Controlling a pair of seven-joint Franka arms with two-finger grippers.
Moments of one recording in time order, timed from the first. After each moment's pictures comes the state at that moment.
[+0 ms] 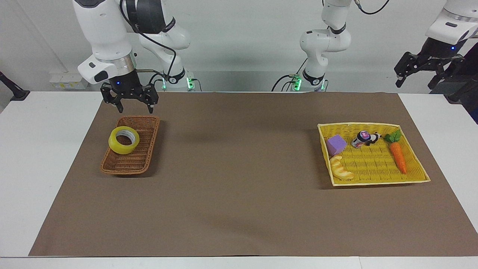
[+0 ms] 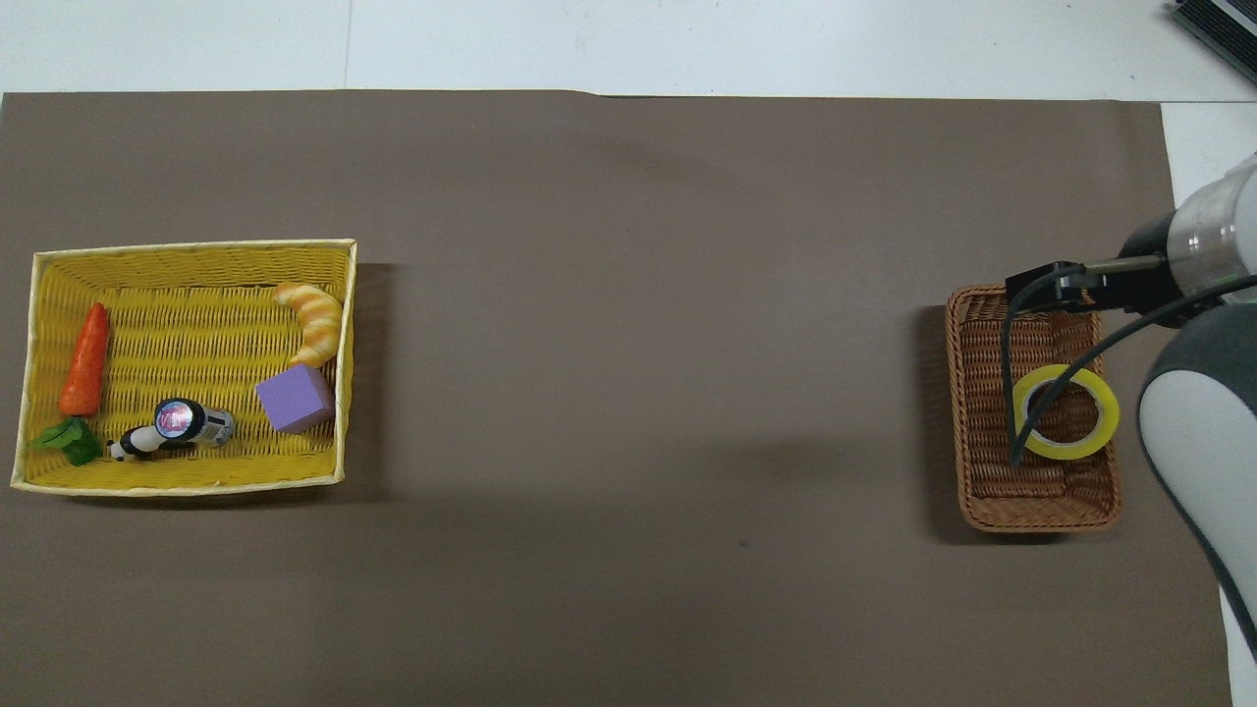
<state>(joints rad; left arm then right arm) -0.03 -0.04 0.09 -1.44 0.01 1.52 0.25 -0.01 0.02 0.08 -1.60 -0.07 1.67 0.08</state>
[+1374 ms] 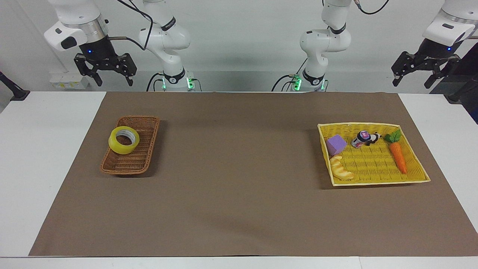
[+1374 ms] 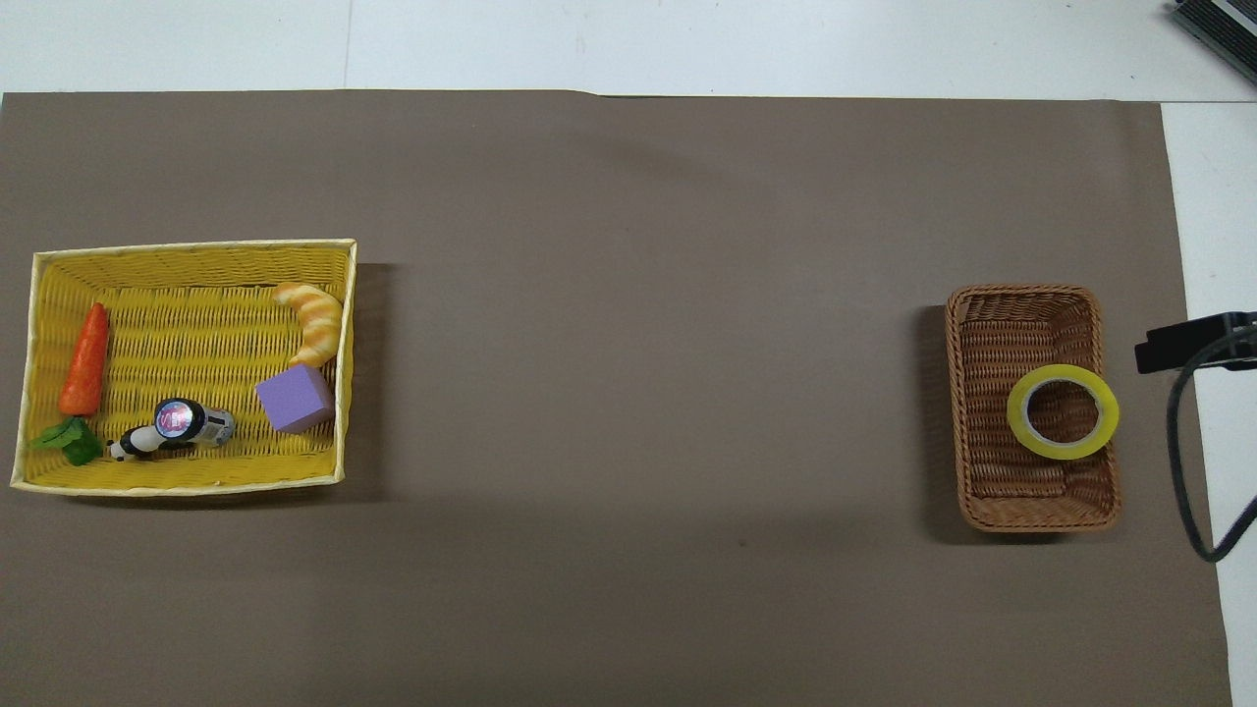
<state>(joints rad) -0.03 -0.04 0.09 -1.44 0.01 1.48 0.25 0.01 -0.06 -0.03 -1.52 -0.03 1.45 -0.05</state>
